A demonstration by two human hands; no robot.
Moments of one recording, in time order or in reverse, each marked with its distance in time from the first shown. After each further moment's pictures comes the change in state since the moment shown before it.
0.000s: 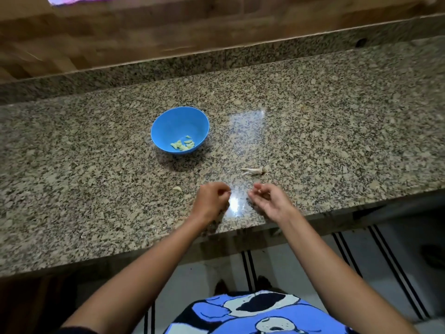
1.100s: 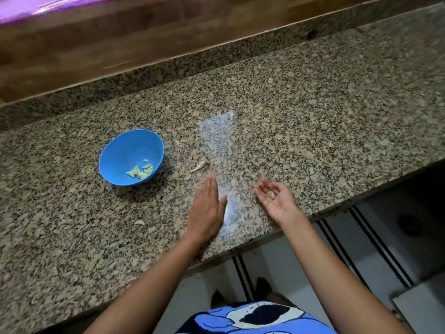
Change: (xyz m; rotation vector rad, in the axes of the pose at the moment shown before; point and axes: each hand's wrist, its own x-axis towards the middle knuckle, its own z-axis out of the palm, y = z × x) left_hand 0.041 0.014 0.068 0.259 -0.128 0.171; right_hand 0.027 -0.055 -0.060 0.441 0.087 -0.101
